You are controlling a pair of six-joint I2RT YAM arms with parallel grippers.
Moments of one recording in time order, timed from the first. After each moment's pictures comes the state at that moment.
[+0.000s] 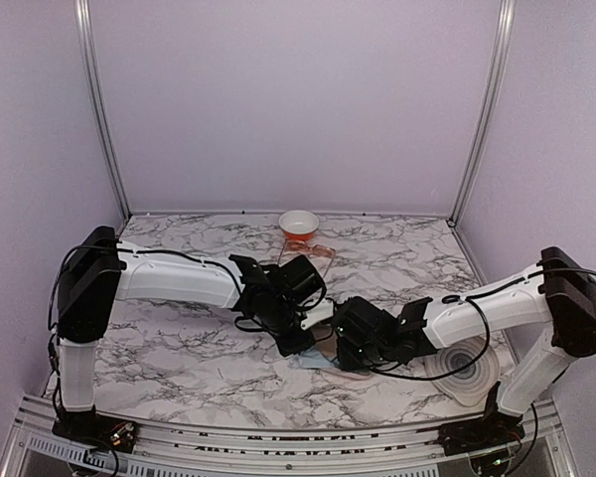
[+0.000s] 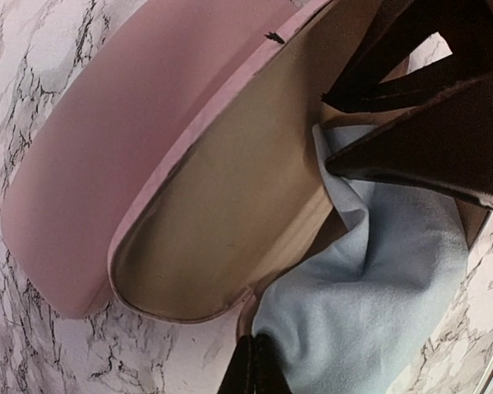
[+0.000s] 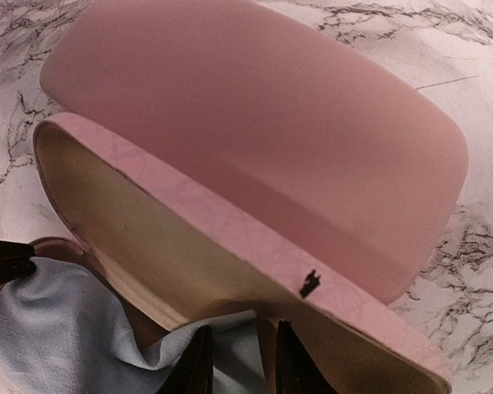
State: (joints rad) left arm -1.07 2.06 1.51 -0.58 0.10 0.19; right arm 1.07 1.60 0.80 -0.32 0.30 0.82
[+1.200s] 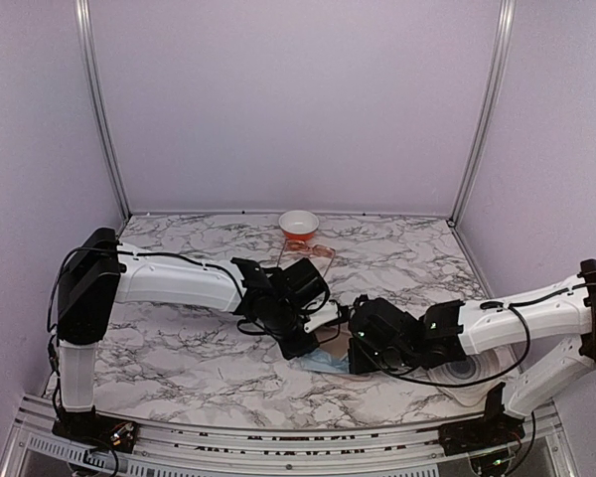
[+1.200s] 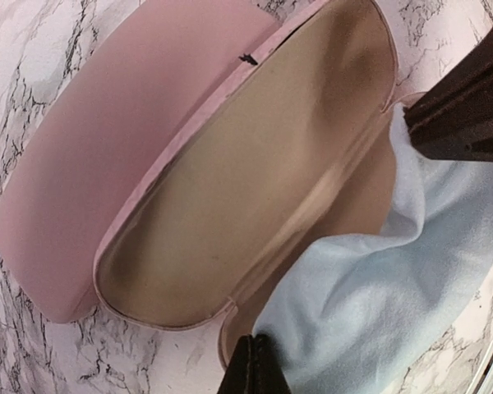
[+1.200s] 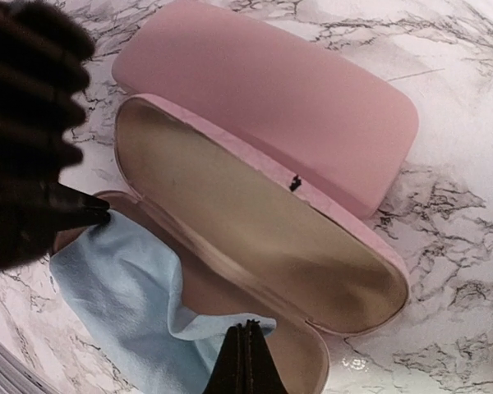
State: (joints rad) left arm -1.09 2.06 1.51 -0.57 0.09 0.16; right arm 1.14 1.39 0.74 -0.37 0.32 0.89
